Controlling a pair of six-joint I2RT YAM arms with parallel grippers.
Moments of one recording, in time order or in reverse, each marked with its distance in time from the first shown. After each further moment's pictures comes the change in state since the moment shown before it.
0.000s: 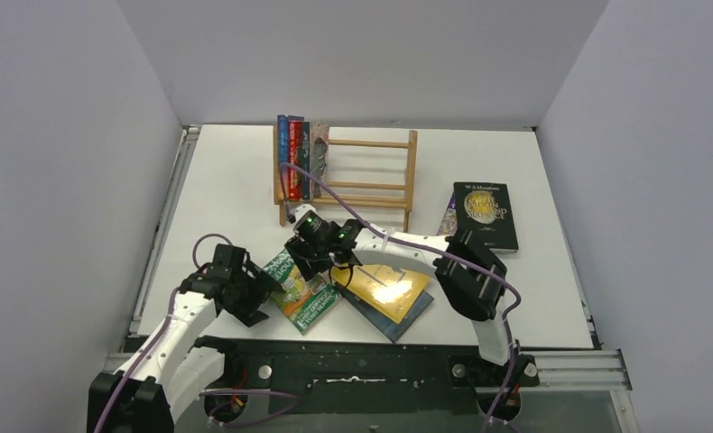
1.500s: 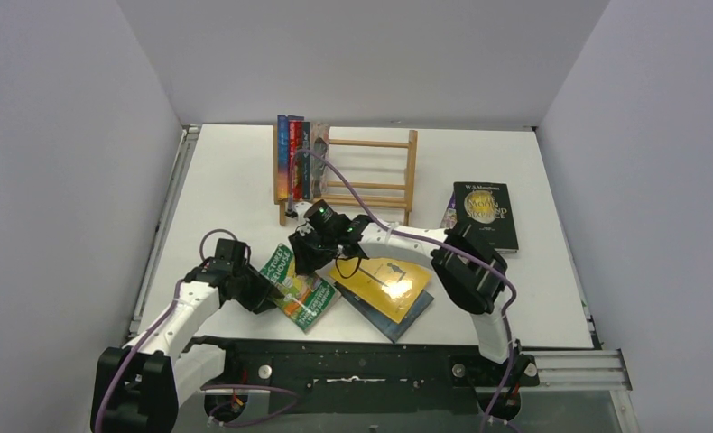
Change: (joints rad) left arm 0.032 0.148 0.002 0.130 0.068 0.079; right arm -0.072 0.034 -0.064 0.227 -0.379 0.012
